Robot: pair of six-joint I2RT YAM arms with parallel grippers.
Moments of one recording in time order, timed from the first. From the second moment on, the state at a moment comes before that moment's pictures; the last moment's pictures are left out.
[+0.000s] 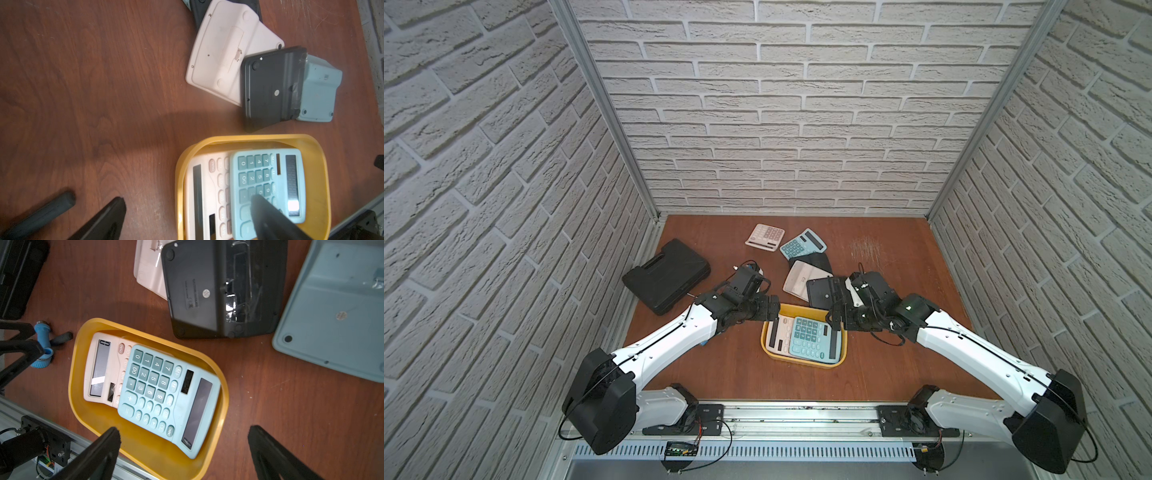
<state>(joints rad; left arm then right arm) -0.56 1.26 0.85 -0.53 0.04 -0.55 0.54 1.13 0.86 -0.79 -0.07 0.61</state>
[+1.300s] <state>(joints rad) -0.55 1.67 1.19 -0.45 0.19 -0.51 0.21 1.60 0.65 0.07 -0.60 0.87</state>
